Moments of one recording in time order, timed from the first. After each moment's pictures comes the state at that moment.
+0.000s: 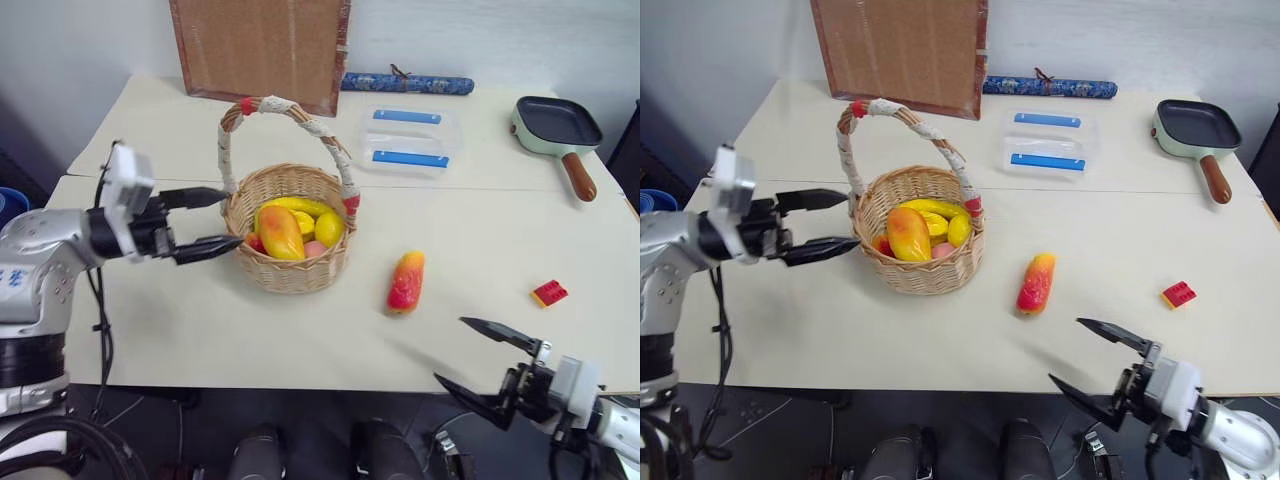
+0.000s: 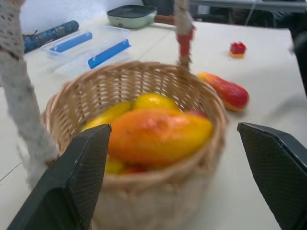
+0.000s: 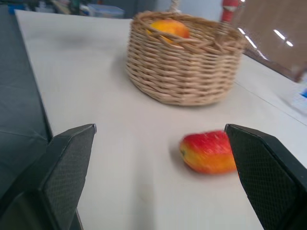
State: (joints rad) left arm -0.41 0.87 0.31 -0.01 -0.55 0.40 -1.23; right arm 0.48 -0.55 -0.37 -0.32 0.58 -0.32 1.08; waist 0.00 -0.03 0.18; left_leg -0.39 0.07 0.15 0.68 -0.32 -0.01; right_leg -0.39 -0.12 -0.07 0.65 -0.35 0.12
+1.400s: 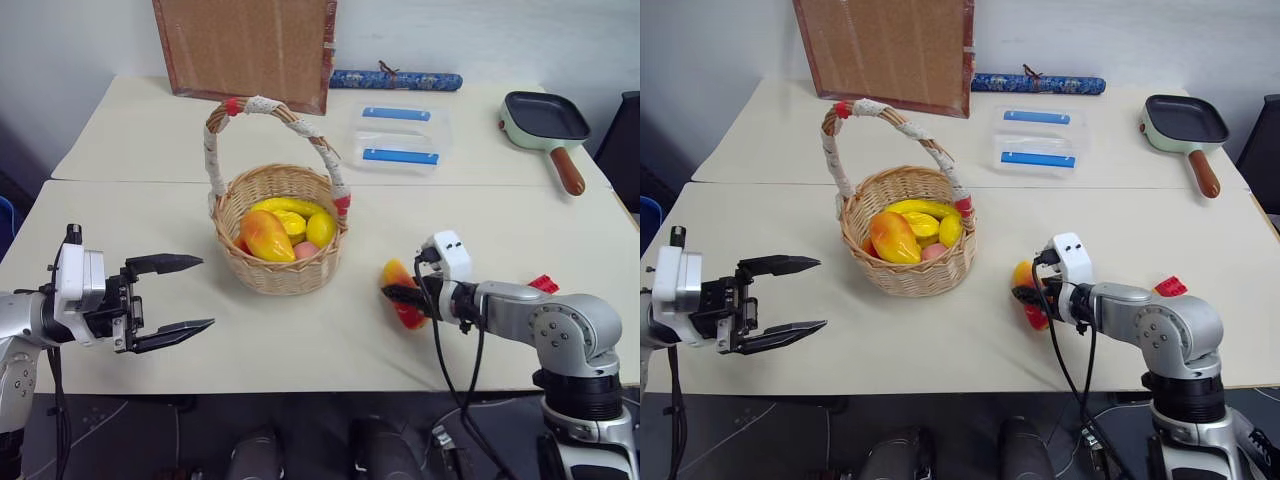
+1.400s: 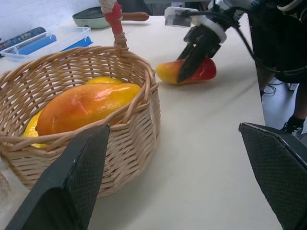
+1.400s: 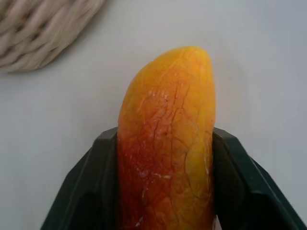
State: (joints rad) left arm -0.01 0.85 0.46 -0.26 -0.68 0.25 -1.24; right arm -0.41 -0.60 -0.08 -0.39 0.82 1.30 0.34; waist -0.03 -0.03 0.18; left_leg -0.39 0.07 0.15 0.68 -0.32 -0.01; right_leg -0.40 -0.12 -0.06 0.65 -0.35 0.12
